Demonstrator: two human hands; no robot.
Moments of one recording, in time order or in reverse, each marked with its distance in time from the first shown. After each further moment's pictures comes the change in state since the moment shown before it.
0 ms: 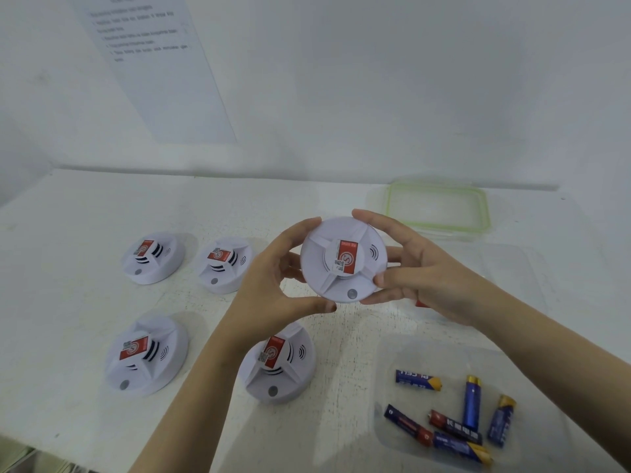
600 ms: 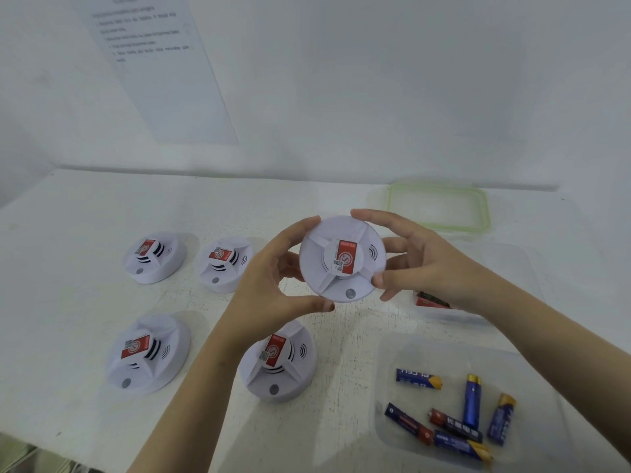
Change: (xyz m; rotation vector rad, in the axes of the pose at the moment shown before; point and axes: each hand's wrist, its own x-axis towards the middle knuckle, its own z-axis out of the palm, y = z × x) left_hand -0.001 0.001 -0.003 -0.005 0.003 -0.010; right_hand 0.000 -0.011 -0.002 -0.265 0.040 -0.019
